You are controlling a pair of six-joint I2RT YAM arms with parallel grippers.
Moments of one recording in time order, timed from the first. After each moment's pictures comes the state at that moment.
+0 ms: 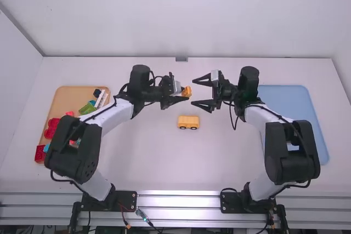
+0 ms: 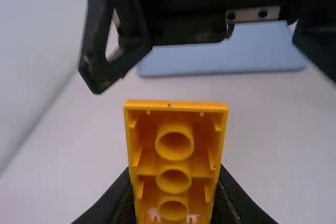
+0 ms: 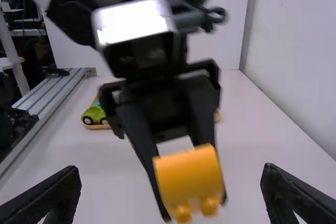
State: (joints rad) left arm -0.29 1.67 0.94 0.29 0.96 0.63; right arm 0.11 1.71 0.86 0.60 -1.43 -0.26
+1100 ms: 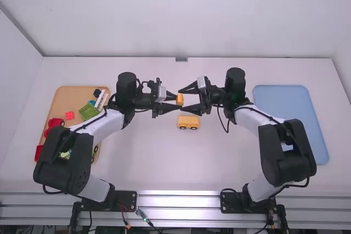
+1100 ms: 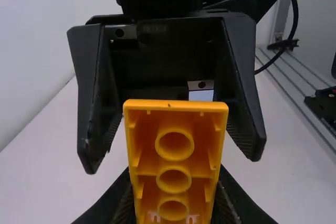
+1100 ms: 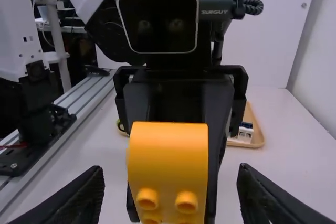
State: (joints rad) left arm -0.21 1.58 0.80 0.45 1.25 0.42; right arm 0.25 1.71 0.86 0.65 -1.48 -0.26
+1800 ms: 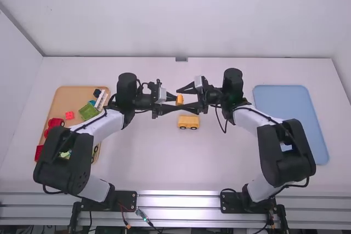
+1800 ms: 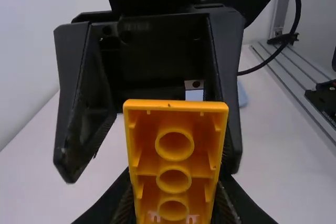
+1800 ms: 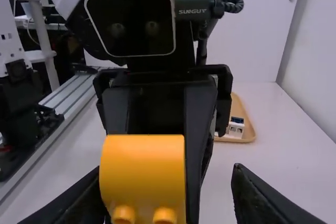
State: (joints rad) left arm -0.21 1.58 0.80 0.42 1.23 0.47; right arm 0.28 1.71 0.86 0.63 -1.40 -0.26
